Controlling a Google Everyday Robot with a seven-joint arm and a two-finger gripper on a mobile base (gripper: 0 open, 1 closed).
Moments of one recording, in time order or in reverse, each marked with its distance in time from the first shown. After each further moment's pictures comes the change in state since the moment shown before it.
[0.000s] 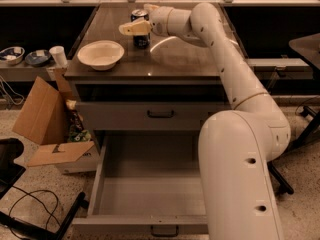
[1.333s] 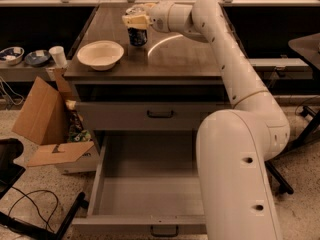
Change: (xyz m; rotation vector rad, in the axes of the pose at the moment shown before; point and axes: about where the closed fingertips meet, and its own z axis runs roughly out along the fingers) arm -0.015 0.003 -0.002 -0.015 0.000 -0.029
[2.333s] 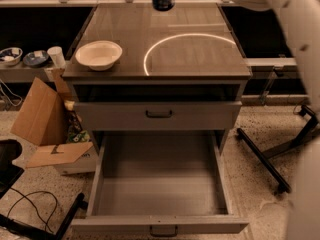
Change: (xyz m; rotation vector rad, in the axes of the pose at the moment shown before) arm -0.156 0.044 -0.134 0.080 -0.060 -0.186
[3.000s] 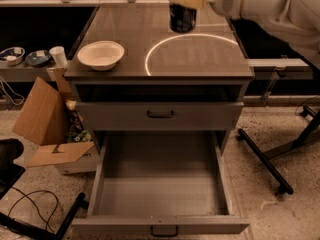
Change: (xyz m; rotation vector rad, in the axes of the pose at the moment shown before) arm -0.014 0.055 -0.096 0.074 -0.007 0.090
